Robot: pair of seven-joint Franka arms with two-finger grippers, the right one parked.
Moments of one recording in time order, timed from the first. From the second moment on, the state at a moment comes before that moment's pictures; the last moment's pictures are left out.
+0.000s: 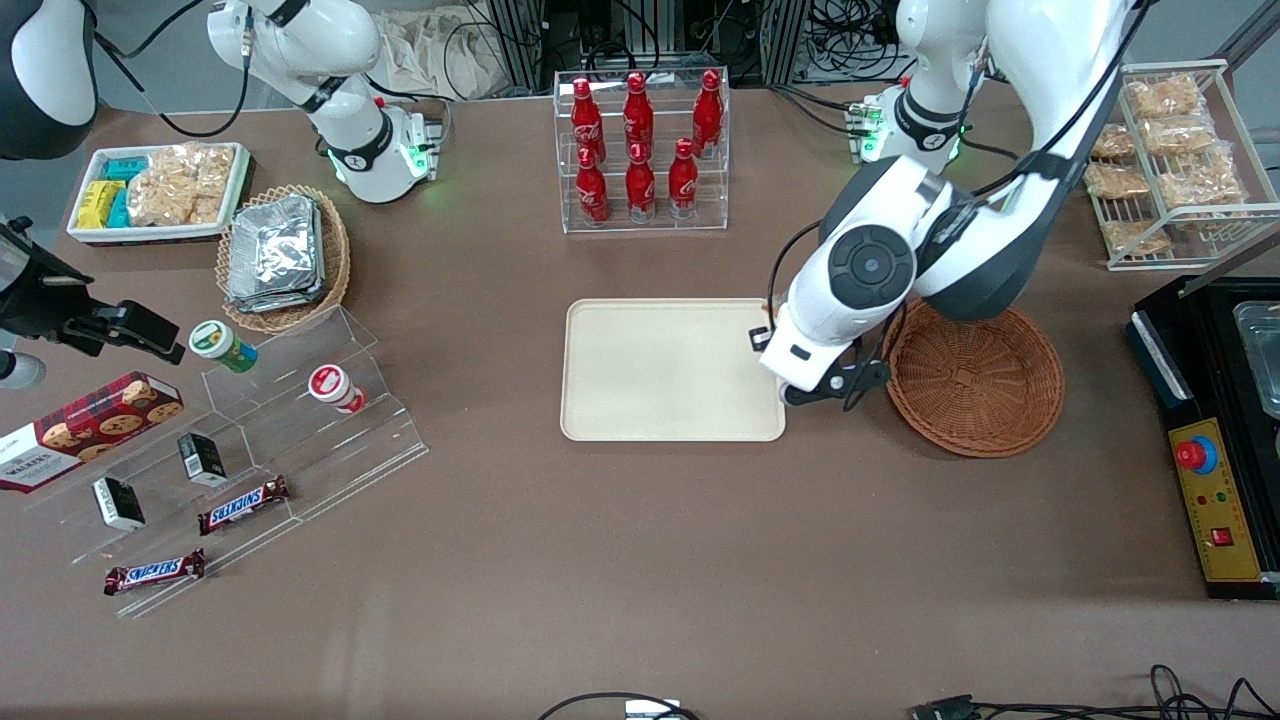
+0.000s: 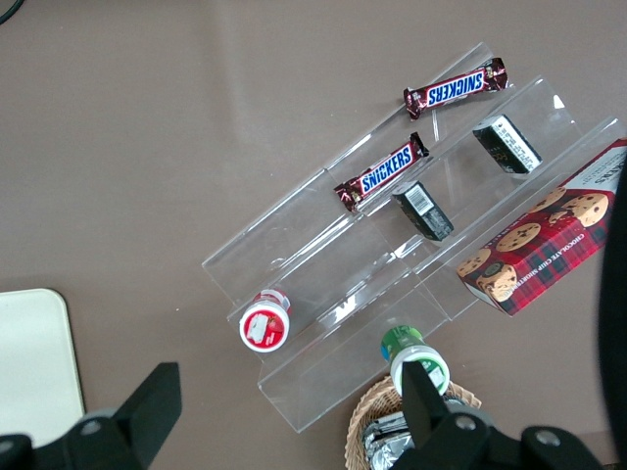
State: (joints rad) arm 0.09 0.42 -0.73 -1.73 0.15 1.88 -0.88
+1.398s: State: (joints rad) arm 0.07 0.62 -0.74 -1.93 0.33 2.22 -0.92
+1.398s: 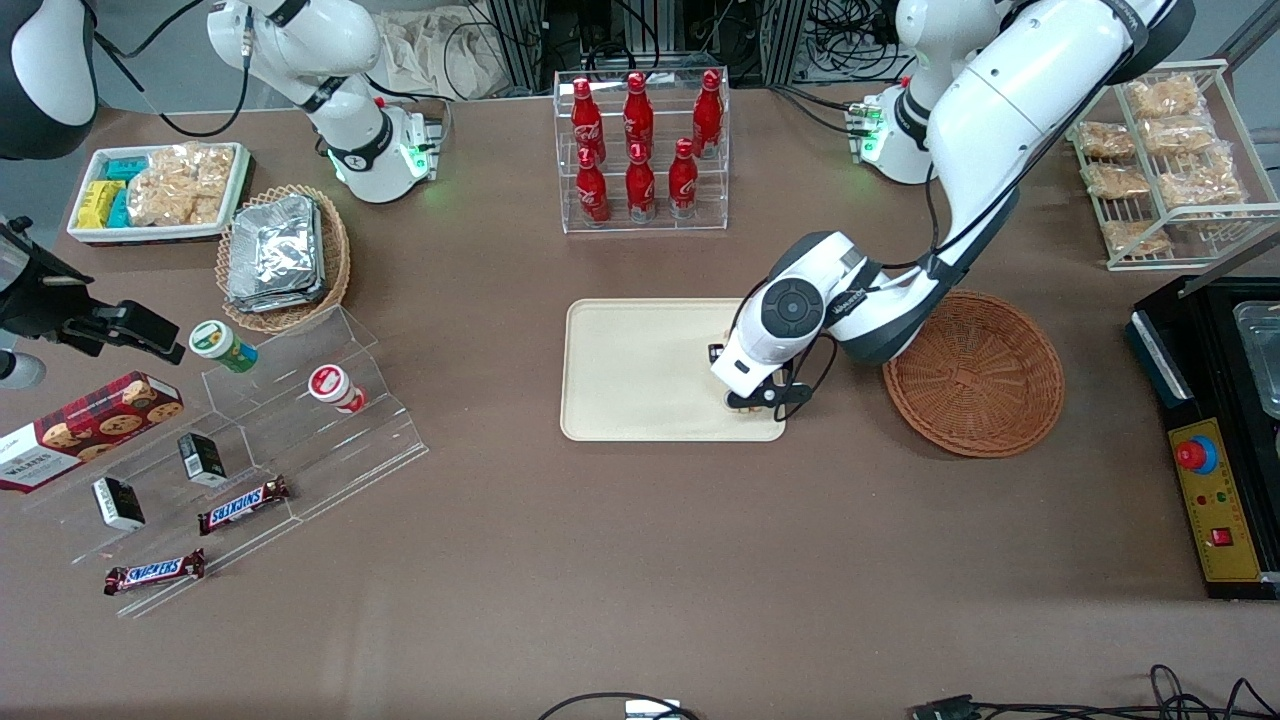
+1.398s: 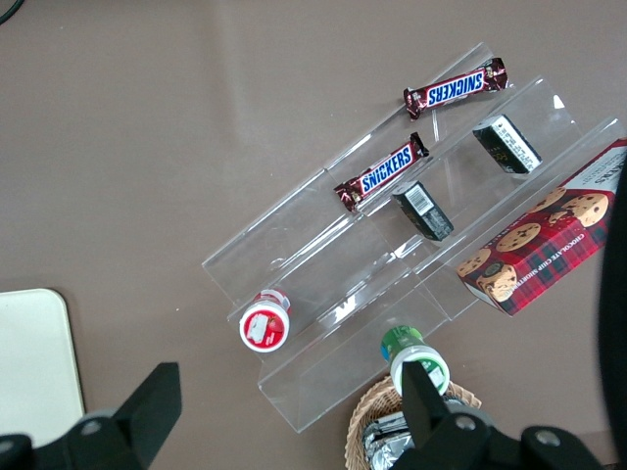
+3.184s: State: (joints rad) arm 0.04 -0.16 -0.06 -1.82 -0.02 1.58 -0.17
